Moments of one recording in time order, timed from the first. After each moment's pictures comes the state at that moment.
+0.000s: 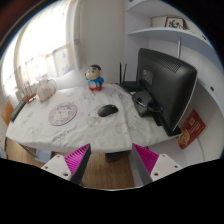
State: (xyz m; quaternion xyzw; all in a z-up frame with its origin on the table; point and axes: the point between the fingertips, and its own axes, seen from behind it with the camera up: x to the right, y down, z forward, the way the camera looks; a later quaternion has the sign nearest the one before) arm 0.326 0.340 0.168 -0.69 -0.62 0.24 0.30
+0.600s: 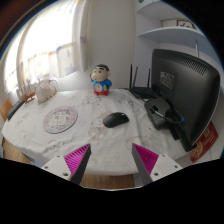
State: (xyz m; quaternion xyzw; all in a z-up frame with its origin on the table) arm 0.218 0.321 0.101 -0.65 -0.63 0.28 0.33
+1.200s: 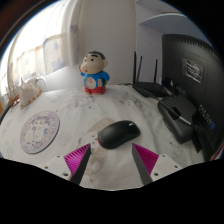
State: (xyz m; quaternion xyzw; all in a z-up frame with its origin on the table) arm 0.061 0.331 0.003 -0.66 -0.61 0.27 0.33
